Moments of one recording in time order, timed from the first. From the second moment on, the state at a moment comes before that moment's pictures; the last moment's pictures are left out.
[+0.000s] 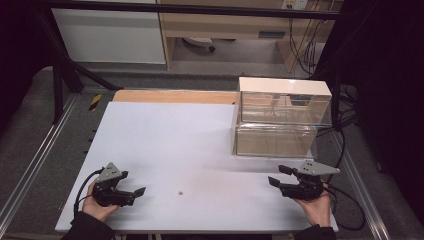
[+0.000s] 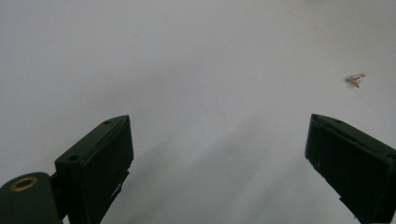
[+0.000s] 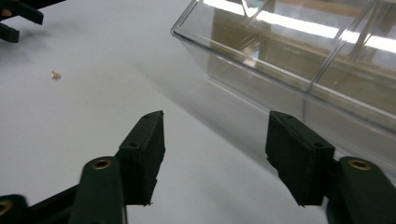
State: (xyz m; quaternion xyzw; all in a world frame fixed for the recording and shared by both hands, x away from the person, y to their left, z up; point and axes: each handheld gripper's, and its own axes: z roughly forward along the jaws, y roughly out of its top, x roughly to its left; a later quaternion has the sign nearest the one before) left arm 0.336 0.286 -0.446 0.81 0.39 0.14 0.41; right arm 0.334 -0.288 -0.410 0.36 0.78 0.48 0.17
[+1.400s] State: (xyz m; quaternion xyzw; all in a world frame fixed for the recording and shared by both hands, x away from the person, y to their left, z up) left arm 0.336 0.287 -0.446 0.81 0.39 0.15 0.40; right arm 0.368 -0.285 -0.359 0.37 0.73 0.52 0.26
